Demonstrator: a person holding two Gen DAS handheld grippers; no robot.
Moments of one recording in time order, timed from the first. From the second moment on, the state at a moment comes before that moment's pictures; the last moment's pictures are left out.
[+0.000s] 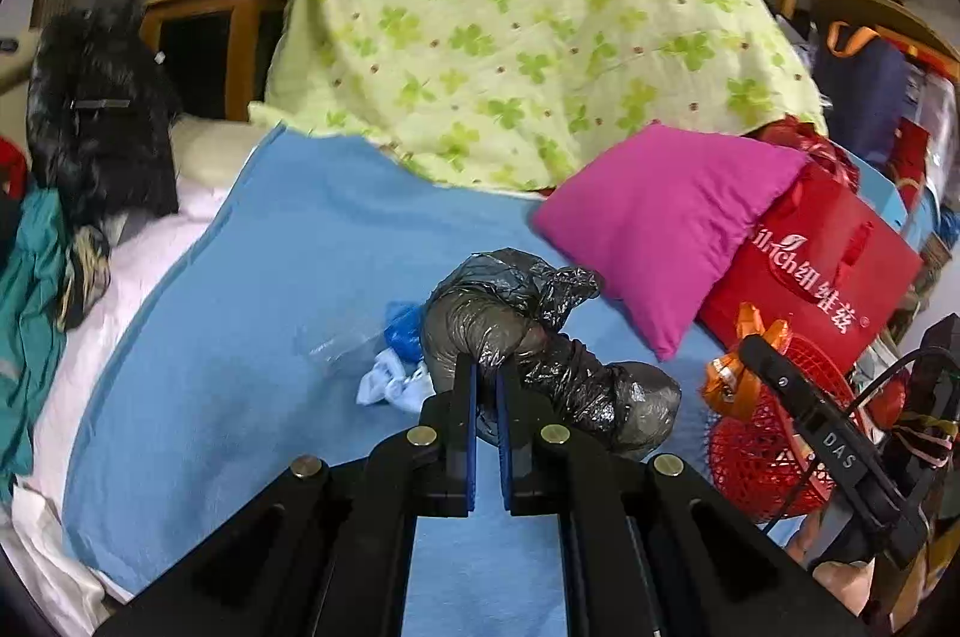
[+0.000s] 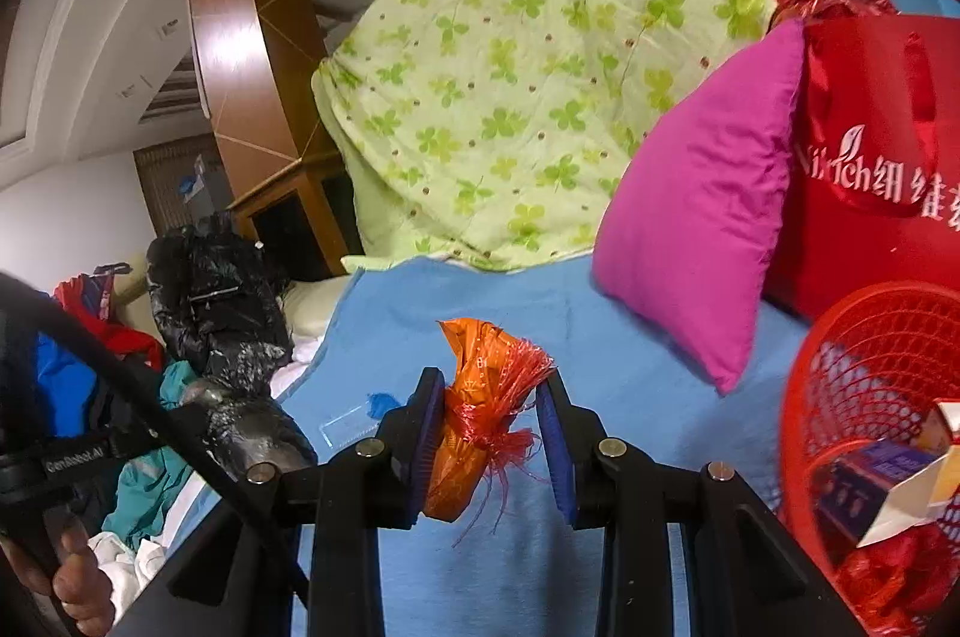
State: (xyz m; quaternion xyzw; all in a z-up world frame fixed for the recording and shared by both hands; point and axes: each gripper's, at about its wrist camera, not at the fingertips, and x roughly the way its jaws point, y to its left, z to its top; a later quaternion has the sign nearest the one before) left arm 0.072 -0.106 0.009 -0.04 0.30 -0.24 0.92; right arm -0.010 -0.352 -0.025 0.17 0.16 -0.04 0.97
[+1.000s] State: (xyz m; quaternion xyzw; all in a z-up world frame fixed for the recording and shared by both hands) left arm 0.008 -0.203 0.060 0.06 0.22 -0.28 0.93; right arm -0.113 -0.447 -0.020 0.19 0.08 -0.13 0.97
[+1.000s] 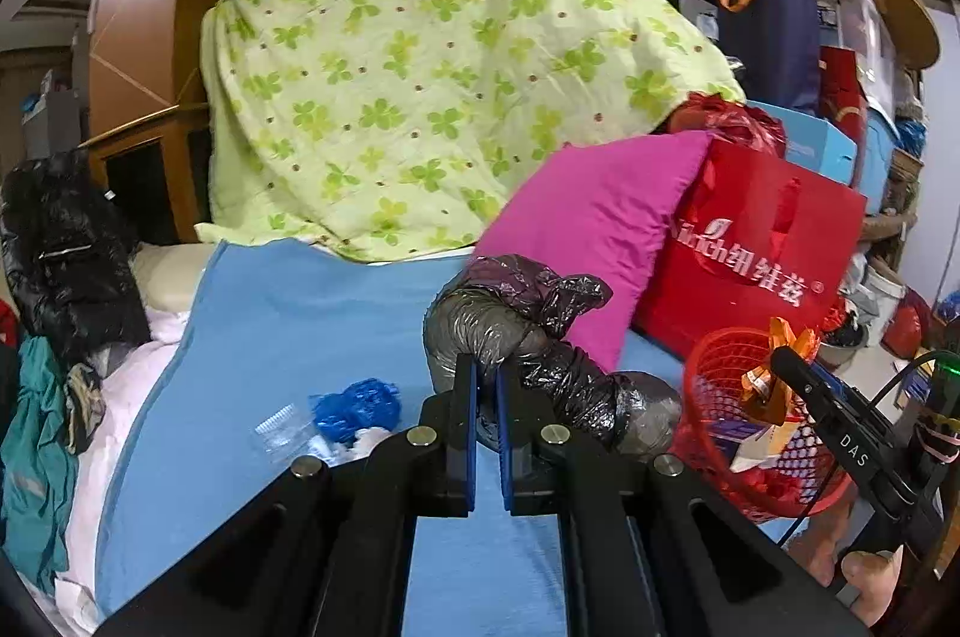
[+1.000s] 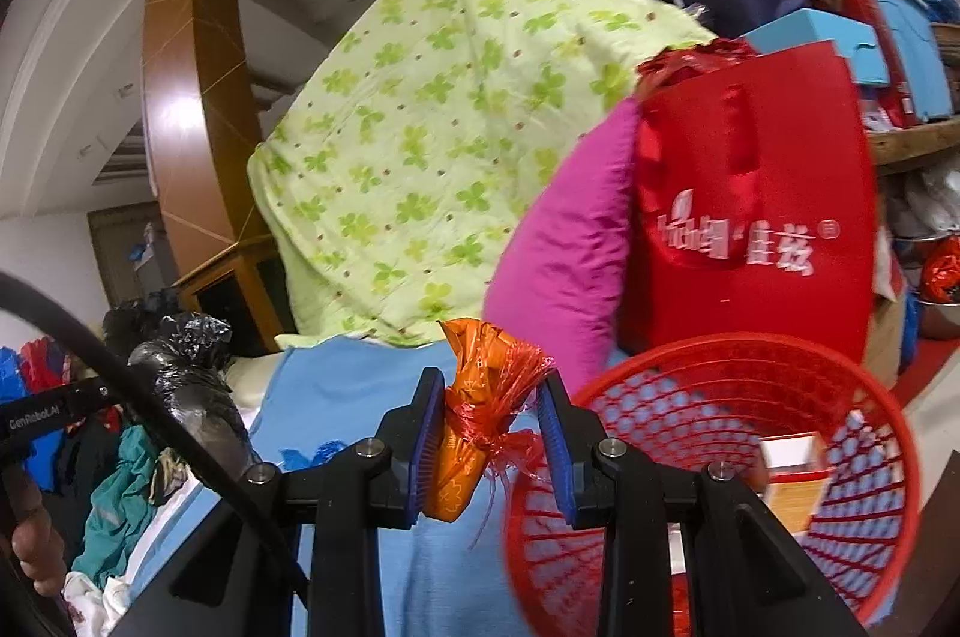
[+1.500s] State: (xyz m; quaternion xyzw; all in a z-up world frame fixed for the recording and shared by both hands) left arm -0.031 -0.333 0.057 0.11 0.22 -0.40 0.88; right arm -0.183 -0.549 -0.044 0.34 0.06 -0.20 0.92
